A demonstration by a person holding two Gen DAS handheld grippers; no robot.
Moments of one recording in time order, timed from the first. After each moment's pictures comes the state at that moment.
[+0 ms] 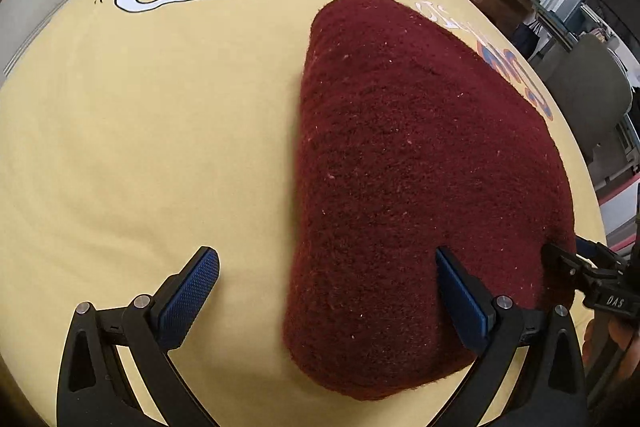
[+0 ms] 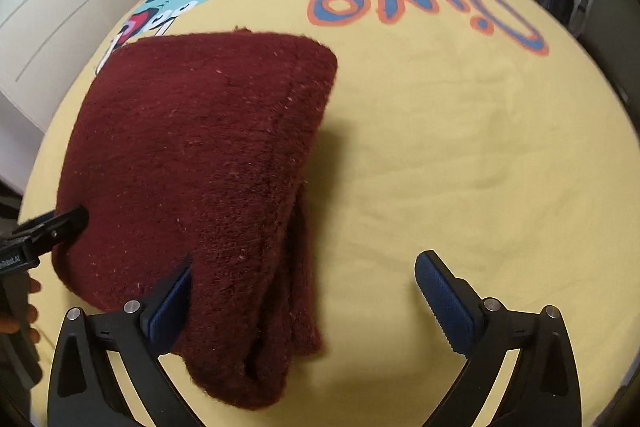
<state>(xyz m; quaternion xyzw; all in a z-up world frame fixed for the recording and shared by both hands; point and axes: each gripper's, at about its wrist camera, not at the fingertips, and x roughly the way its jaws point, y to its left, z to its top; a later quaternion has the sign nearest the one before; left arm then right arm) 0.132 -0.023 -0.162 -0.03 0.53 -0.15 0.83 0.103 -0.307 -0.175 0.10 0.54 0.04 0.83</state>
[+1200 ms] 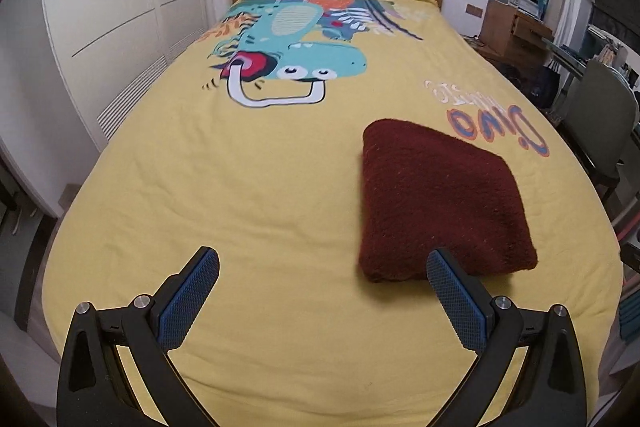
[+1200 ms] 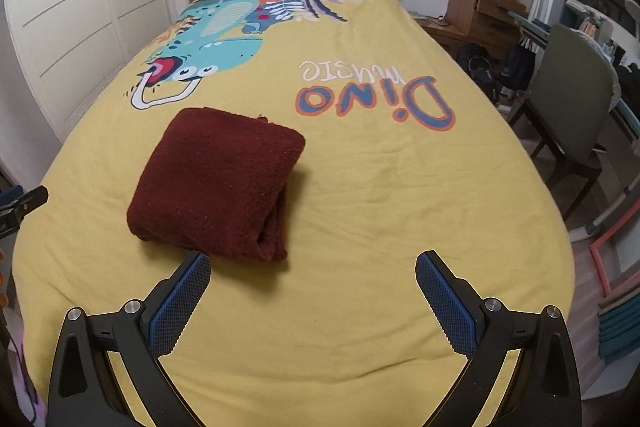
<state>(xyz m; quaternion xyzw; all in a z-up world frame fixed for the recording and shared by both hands) 0.019 -0.005 -0.031 0.02 0.41 -0.05 0.91 -0.038 -0.320 -0.013 0.02 0.45 0.00 0.90</state>
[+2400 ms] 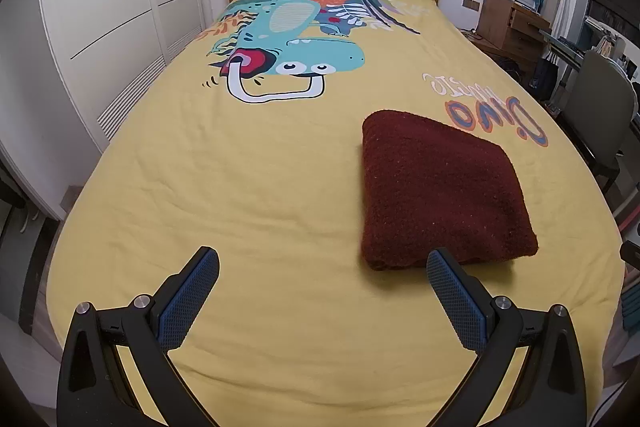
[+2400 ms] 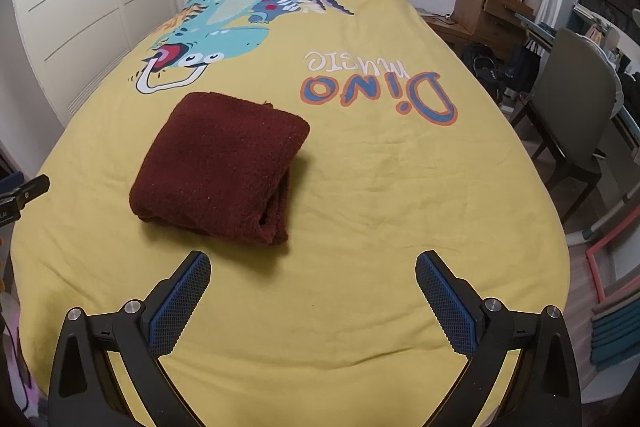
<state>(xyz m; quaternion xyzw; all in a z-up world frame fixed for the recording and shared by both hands) 0.012 -0.012 -0.033 0.03 0.42 -0.05 0.91 -0.048 -0.315 -0.016 0.00 0.46 0.01 0.89</state>
